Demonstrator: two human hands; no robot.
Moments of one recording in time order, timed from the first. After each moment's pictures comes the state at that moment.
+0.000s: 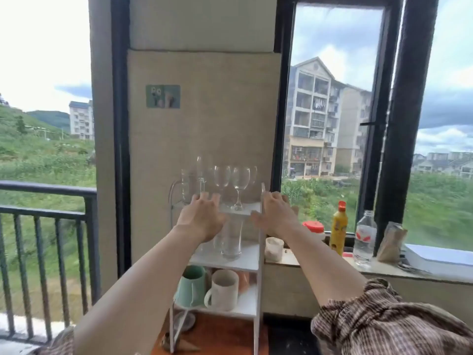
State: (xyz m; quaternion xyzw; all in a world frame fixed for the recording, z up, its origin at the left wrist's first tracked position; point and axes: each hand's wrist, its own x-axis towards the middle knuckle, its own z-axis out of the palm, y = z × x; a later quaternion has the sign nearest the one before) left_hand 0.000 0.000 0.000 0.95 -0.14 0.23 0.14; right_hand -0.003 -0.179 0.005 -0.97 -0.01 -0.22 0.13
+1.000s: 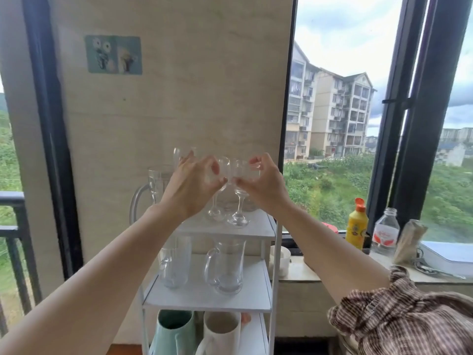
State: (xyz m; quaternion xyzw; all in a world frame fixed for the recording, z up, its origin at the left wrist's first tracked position) left_hand 0.182 0.003 0.038 0.85 -0.26 0.35 0.30; right_hand 0.169 -0.165 0.033 -0.82 -0.08 -0.35 0.44
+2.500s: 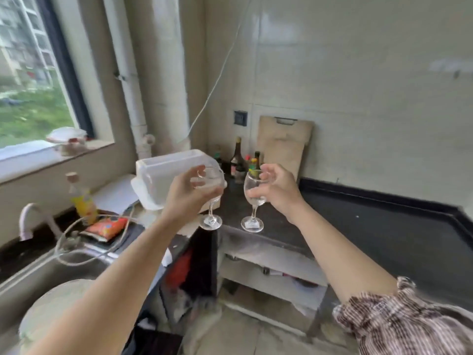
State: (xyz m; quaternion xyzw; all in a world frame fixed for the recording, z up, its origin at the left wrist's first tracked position) left_hand -0.478 -0.684 -0.155 0.55 -0.55 -0.27 0.57; right_hand -0.681 -0.729 -0.144 -0.63 0.47 -0.46 0.40
